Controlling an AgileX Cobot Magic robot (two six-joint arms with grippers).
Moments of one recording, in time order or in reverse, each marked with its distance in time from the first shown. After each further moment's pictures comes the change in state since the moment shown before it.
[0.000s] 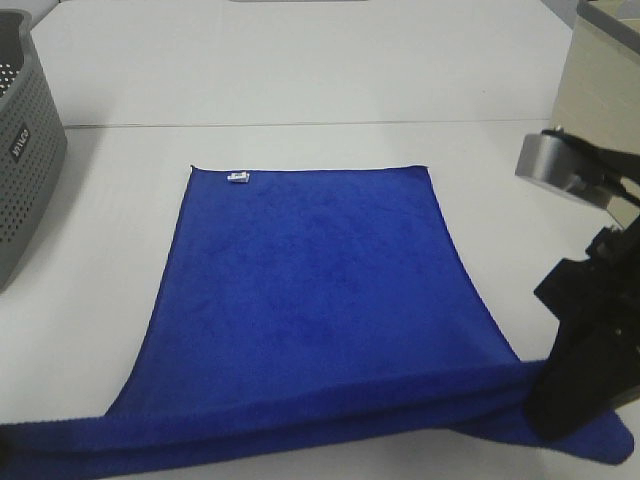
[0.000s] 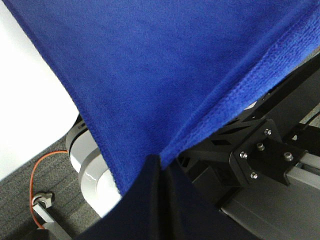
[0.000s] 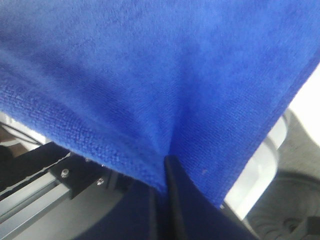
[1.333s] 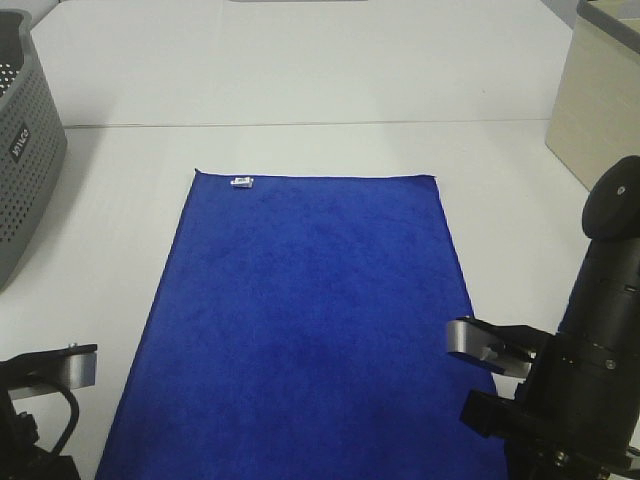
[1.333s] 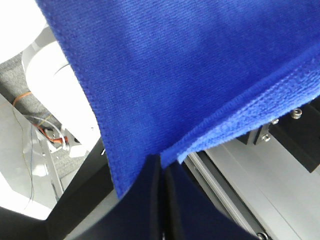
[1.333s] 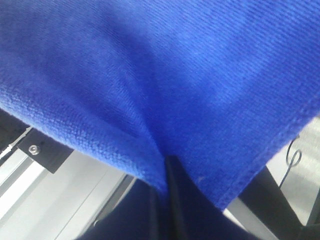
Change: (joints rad) left arm 0.002 0.601 0.100 -0.086 -0.058 0.042; right arm -0.002 0.573 0.100 0.070 -0.054 -0.163
